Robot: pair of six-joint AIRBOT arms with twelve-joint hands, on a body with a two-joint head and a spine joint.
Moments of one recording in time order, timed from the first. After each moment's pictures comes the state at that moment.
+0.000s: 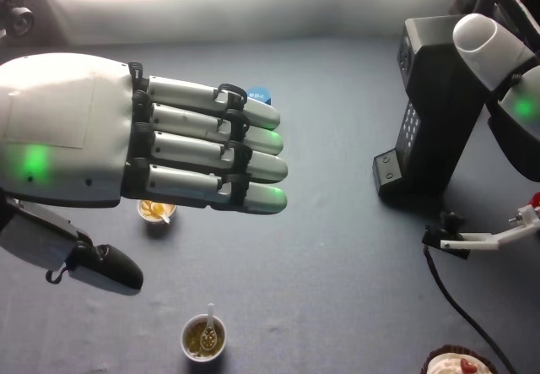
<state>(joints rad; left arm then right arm) 0.36 -0.51 1.23 1.34 -1.17 0.15 -0.66 -1.27 1.16 0.56 1.39 0.21</state>
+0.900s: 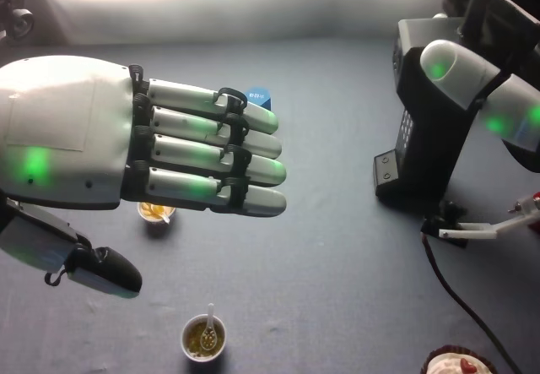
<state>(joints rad) 0.37 -0.51 1.23 1.35 -1.16 0.15 -0.64 -1.28 1.17 0.57 1.39 0.21</state>
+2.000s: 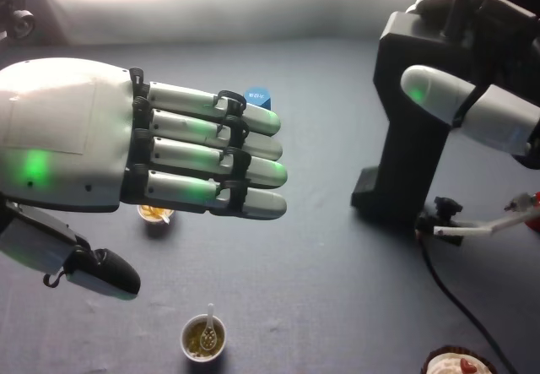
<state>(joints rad) 0.37 -0.51 1.23 1.36 -1.16 0.15 -0.61 -1.27 1.15 0.57 1.38 0.20</state>
